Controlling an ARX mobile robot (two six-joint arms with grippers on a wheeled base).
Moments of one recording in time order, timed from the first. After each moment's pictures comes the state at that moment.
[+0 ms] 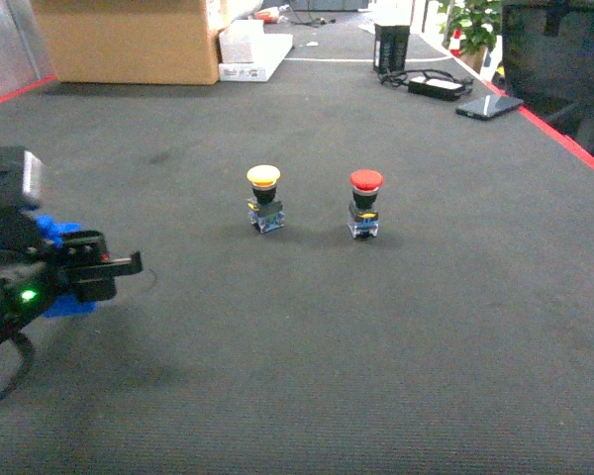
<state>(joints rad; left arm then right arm) -0.14 2.02 0.65 1.04 -0.28 -0.13 0.00 0.01 0.01 0.00 0.00 0.00</state>
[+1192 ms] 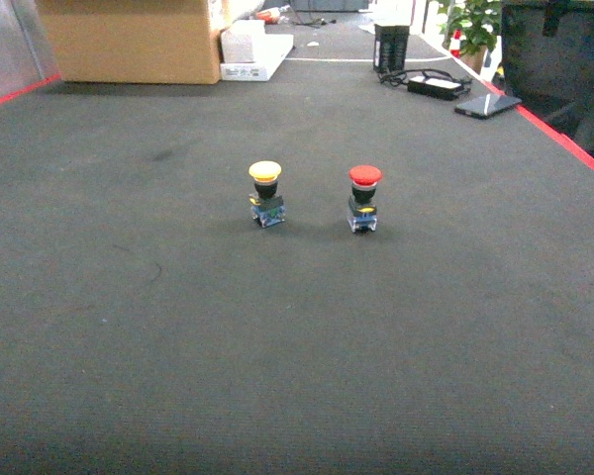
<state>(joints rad) -0.47 0.26 0.25 0.07 -0.71 -0.04 0.00 0.01 0.01 0.00 0.00 0.00</state>
